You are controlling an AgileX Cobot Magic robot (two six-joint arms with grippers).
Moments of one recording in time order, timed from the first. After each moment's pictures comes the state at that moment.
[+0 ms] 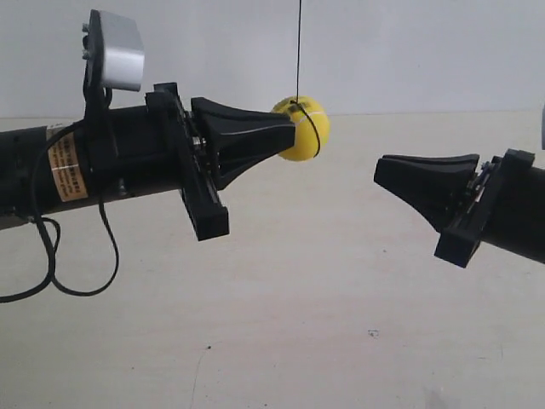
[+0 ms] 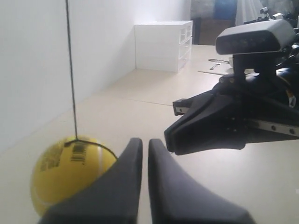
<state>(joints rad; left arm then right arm) -0.46 1.55 -0.71 0.95 -0.96 -0.61 0.07 1.42 -0.35 -1.00 -1.21 0.71</state>
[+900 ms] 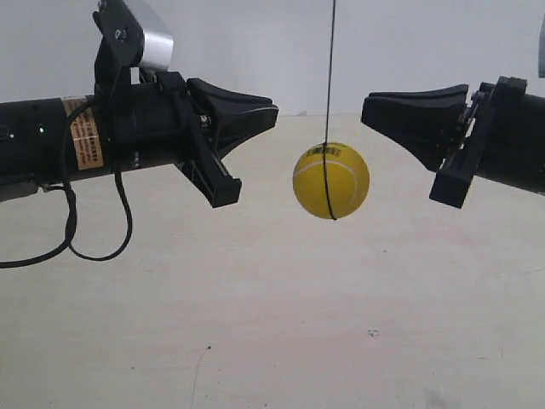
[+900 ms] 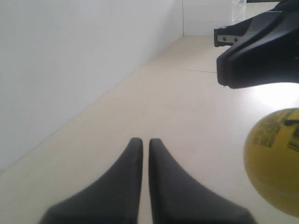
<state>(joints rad) -0.46 1.55 -0.79 0.91 -0.71 -0.53 0.07 1.42 -0.56 -1.13 -1.20 0.76</state>
